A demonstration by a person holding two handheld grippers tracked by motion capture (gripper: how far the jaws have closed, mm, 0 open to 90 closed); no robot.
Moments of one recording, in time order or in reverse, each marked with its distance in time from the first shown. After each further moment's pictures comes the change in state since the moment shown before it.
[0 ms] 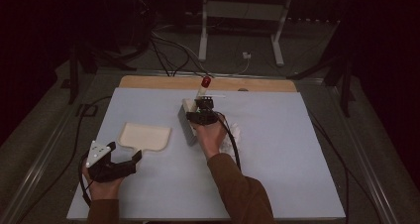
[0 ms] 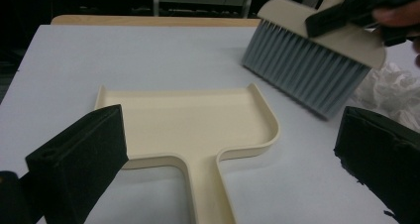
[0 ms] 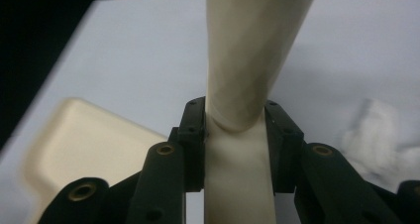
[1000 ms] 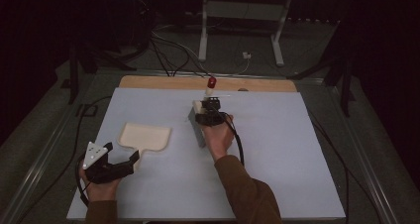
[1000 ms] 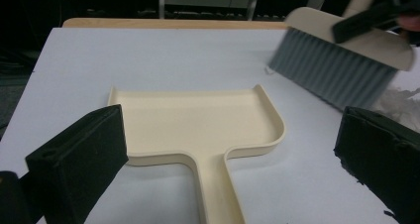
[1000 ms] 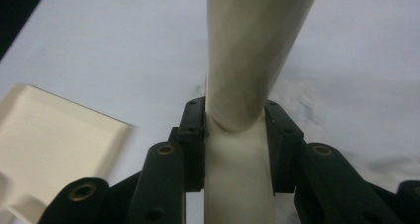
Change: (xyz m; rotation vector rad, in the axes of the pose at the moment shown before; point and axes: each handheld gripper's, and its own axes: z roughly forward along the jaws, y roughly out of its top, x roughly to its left) left arm 0.002 0.000 -0.005 -0.003 0.021 0.004; right arm -0.016 -0.002 -0.023 0.024 -0.102 -0.038
